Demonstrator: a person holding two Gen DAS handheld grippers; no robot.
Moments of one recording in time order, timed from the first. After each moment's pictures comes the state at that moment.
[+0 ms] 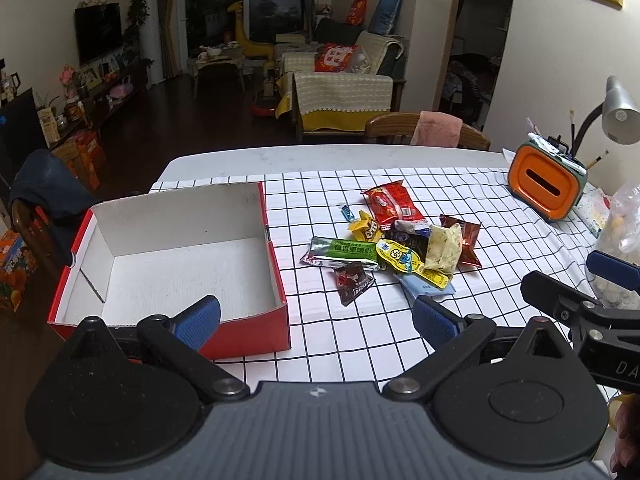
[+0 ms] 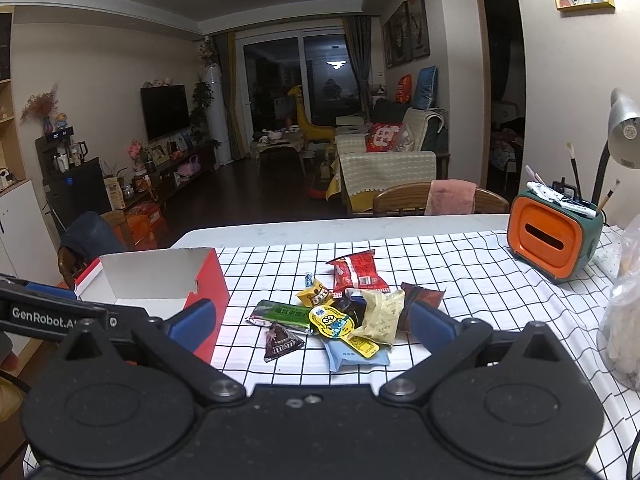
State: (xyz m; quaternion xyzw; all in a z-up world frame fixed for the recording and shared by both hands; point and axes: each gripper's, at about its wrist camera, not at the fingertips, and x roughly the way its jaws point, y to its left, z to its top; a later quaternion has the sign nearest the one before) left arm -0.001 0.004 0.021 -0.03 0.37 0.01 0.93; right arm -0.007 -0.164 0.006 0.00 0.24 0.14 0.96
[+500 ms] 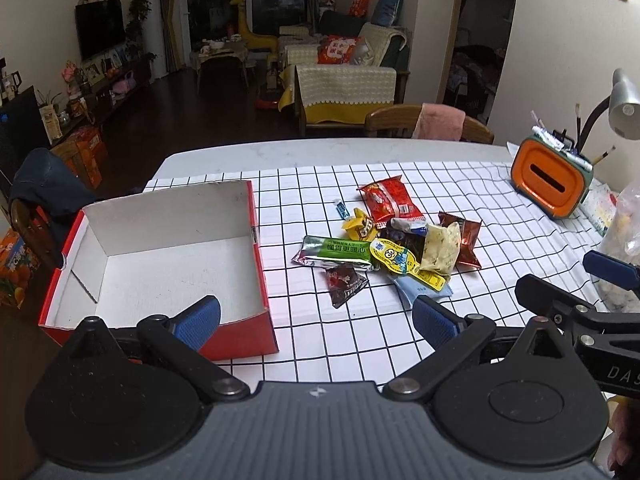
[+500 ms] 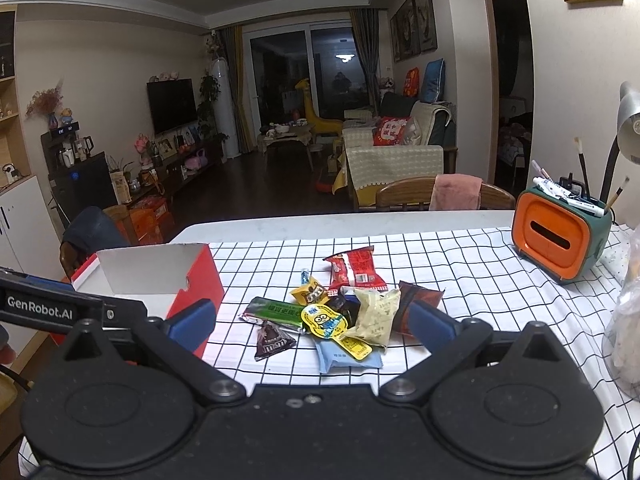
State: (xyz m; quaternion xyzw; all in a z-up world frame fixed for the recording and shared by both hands) left arm 0.019 -0.019 0.017 -0.02 0.38 0.02 0.92; right arm 0.011 -0.183 0.004 0.00 0.25 0.15 0.96
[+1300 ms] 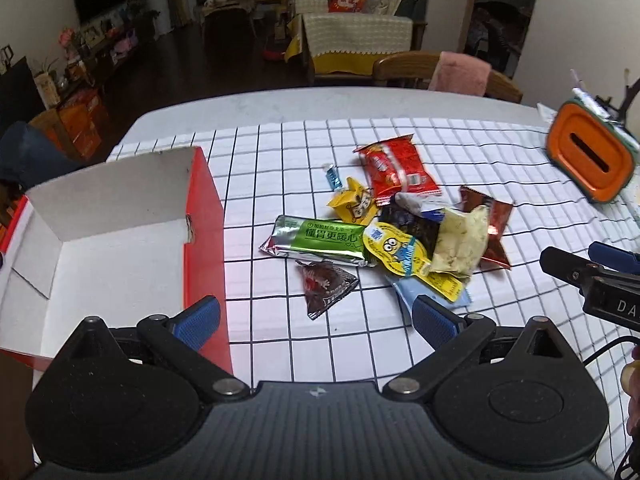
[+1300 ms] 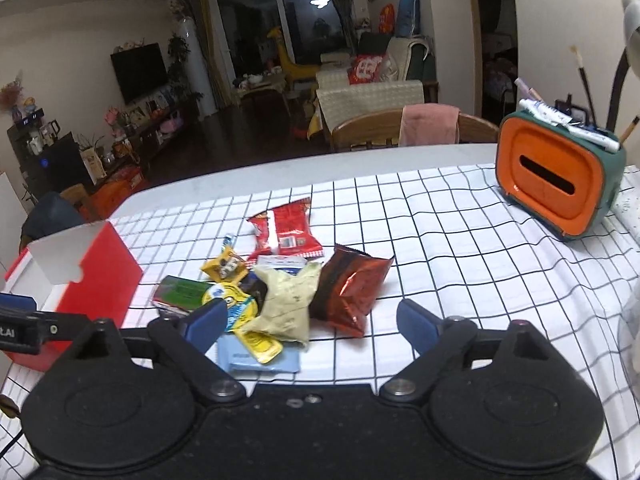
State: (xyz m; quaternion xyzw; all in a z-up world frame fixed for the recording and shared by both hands) left arm 0.123 -0.055 -0.048 -0.02 0.46 0.05 0.89; right arm 0.128 -0.255 -0.054 0.03 0.34 0.13 0.93
